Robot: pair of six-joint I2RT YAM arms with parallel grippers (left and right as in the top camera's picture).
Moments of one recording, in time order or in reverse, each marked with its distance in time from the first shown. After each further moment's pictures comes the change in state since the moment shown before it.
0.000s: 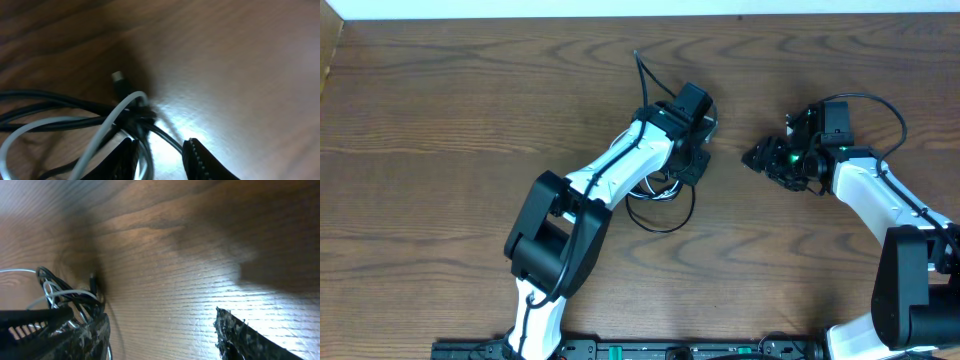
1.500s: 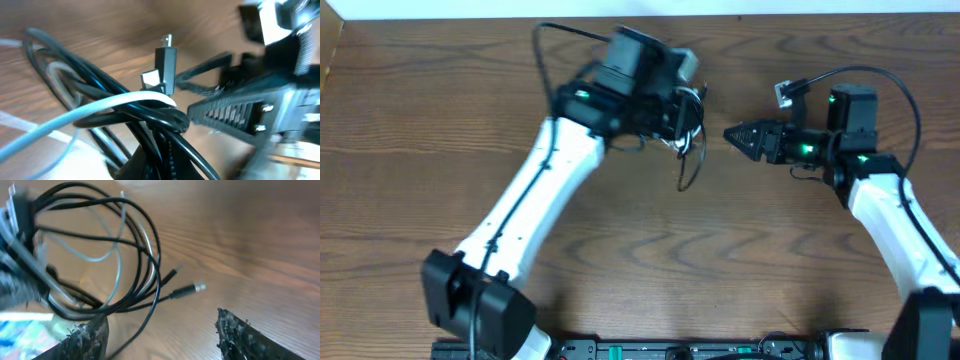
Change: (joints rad) left arm 0.169 -0.360 0.081 -0.028 0.407 -0.172; right arm 0.000 -0.218 0.000 0.190 -0.462 -0.150
